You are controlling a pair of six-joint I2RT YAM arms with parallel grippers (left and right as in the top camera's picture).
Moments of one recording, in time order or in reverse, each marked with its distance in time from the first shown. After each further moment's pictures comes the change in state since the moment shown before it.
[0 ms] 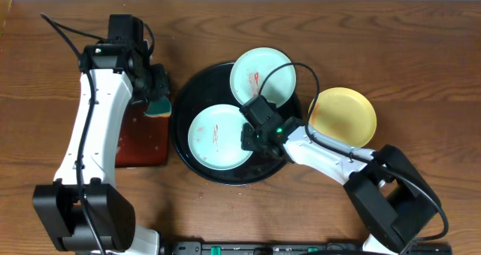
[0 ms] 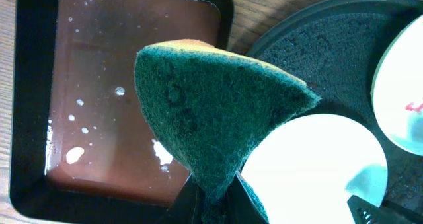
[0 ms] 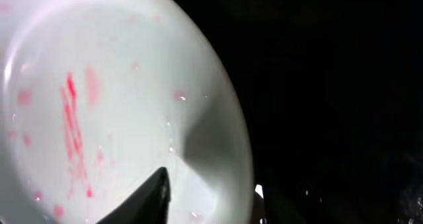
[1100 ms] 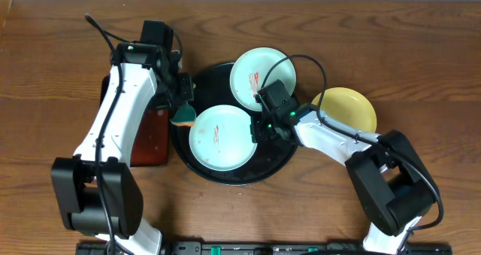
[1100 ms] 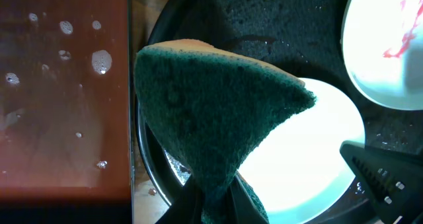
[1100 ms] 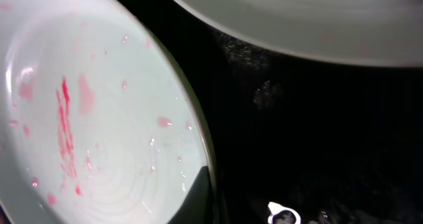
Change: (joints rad) left arm -0.107 0.093 -0.029 0.004 0.114 -0.003; right arm -0.134 0.062 0.027 0.006 -0.211 -0.249
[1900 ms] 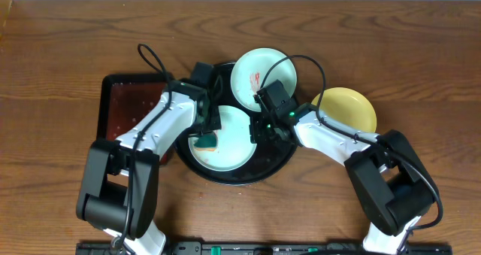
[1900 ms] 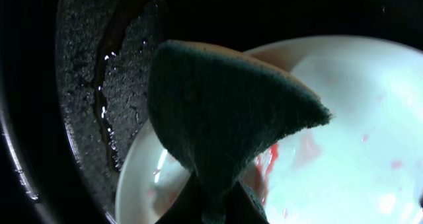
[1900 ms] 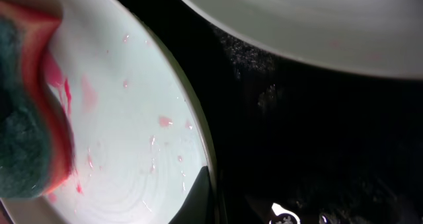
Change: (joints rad) left arm -0.213 0.031 -0.362 0.363 -0.156 -0.239; right arm 0.002 0.002 0.002 0.002 -0.006 -0.001
